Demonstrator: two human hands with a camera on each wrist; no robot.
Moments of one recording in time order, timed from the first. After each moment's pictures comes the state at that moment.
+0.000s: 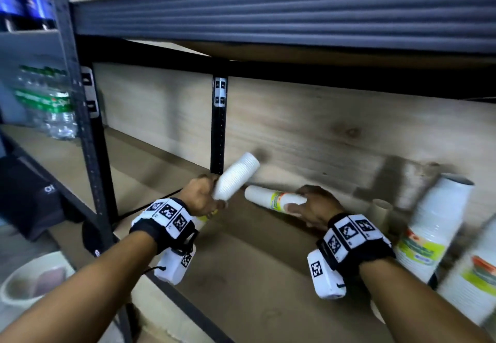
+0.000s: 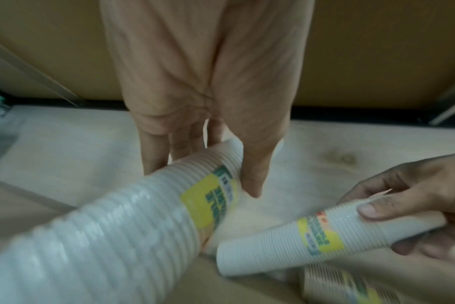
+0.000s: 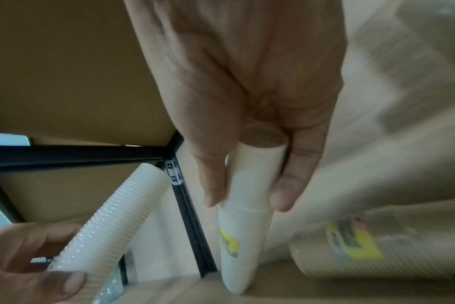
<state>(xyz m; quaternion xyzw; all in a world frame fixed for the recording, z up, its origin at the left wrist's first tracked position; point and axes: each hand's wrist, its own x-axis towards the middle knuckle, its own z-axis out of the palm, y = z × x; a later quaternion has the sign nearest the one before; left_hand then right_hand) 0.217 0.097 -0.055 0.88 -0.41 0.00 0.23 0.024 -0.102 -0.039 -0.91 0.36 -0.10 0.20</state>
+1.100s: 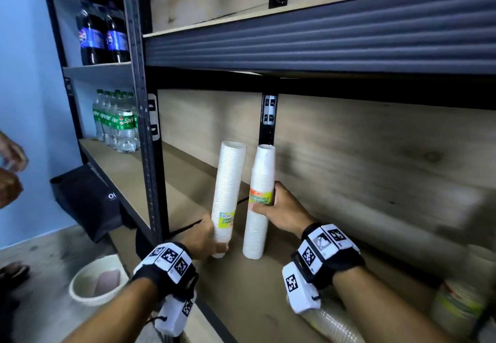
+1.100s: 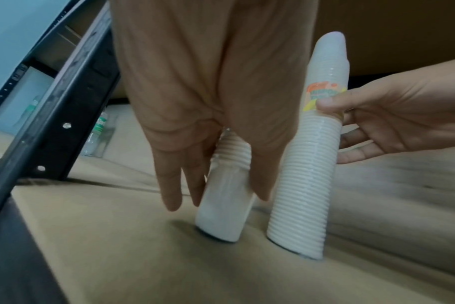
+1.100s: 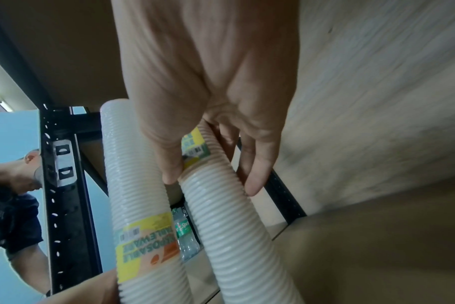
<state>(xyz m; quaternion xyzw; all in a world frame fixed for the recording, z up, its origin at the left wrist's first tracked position) 0.309 0.177 -0.139 0.89 -0.30 -0.11 0.33 0.170 -0.011 -0.044 -0.87 0.11 -0.19 0.44</state>
